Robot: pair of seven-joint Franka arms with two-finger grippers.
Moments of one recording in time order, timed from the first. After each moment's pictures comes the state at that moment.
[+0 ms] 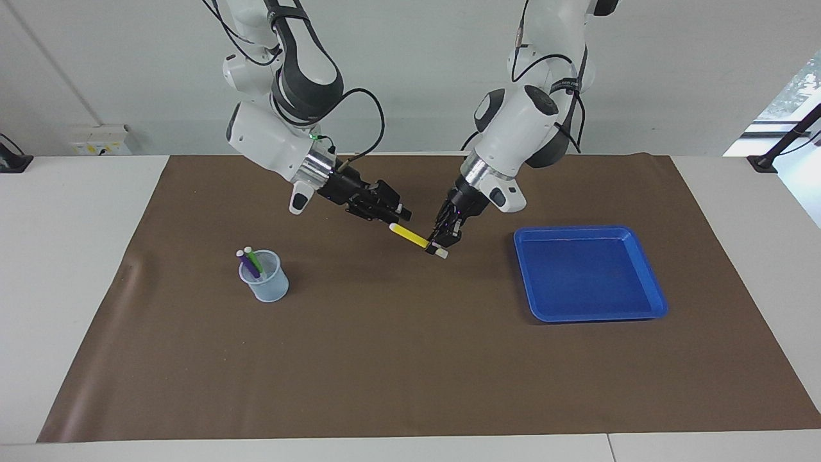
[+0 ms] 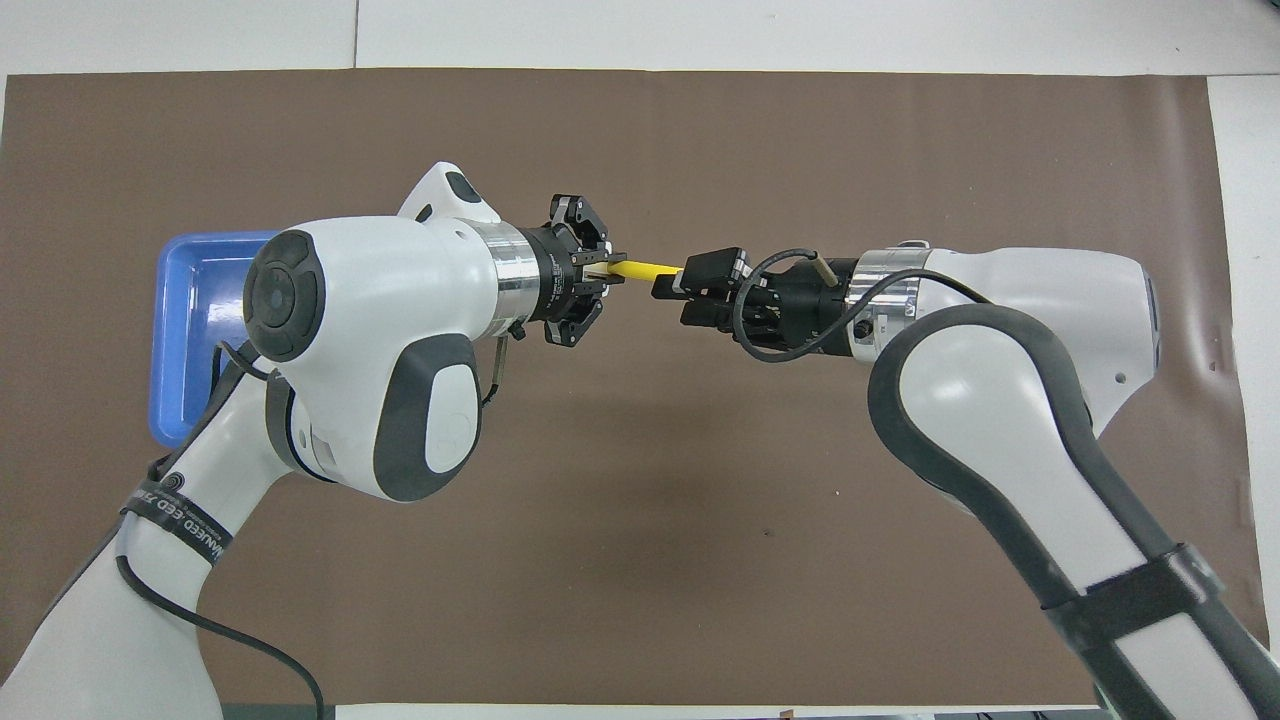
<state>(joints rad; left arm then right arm) -0.51 0.19 -0.09 -1.85 -0.49 2.50 -1.57 0.35 0.06 0.01 -2.01 1.17 2.32 0.06</state>
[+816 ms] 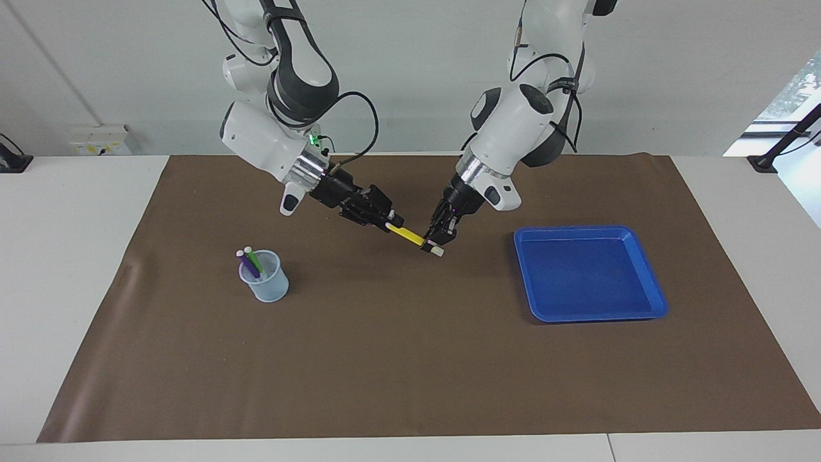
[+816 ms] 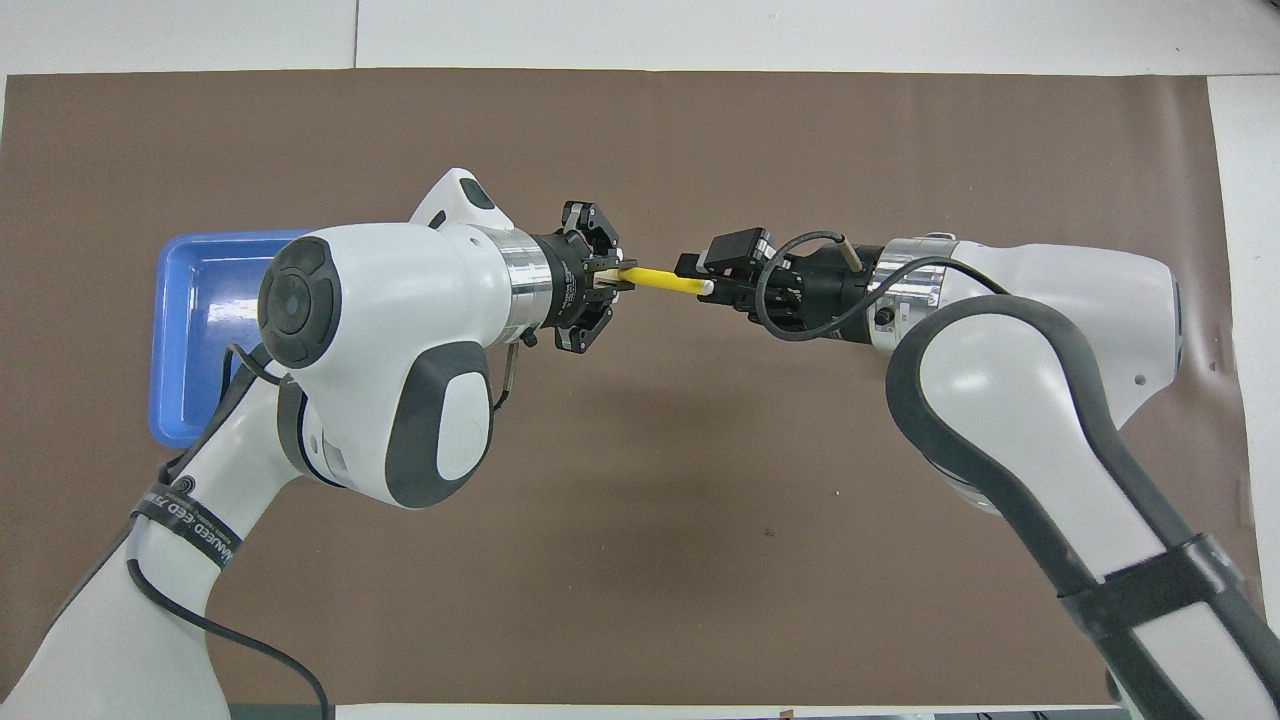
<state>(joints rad) -0.52 0.19 -0.09 -1.85 -0.49 2.50 -1.57 0.34 0.06 0.01 -2.01 1.17 2.36 0.06</state>
